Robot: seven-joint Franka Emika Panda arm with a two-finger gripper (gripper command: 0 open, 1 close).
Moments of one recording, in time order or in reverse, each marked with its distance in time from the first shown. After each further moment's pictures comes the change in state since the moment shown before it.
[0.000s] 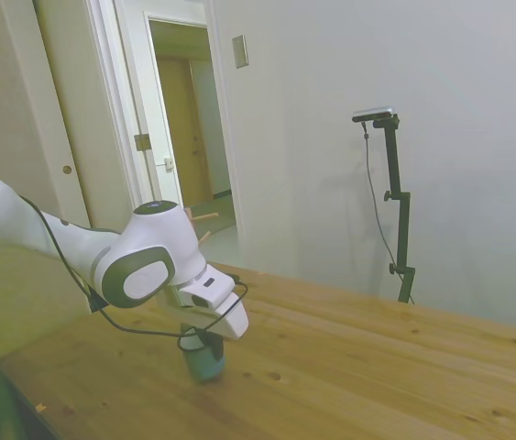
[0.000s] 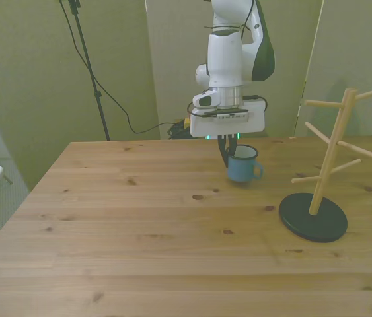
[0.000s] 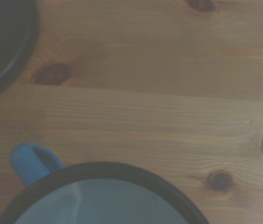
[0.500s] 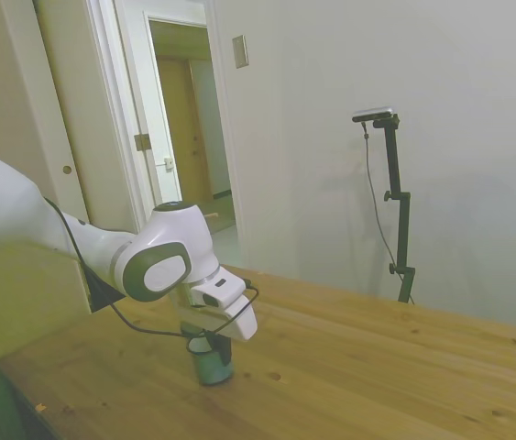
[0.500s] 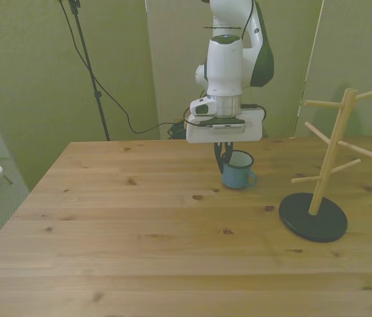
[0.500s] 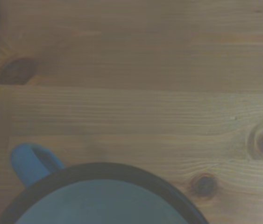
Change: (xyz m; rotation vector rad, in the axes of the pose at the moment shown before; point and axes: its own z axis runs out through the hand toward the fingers) arm 0.017 -0.006 0.012 -0.047 -0.008 0.042
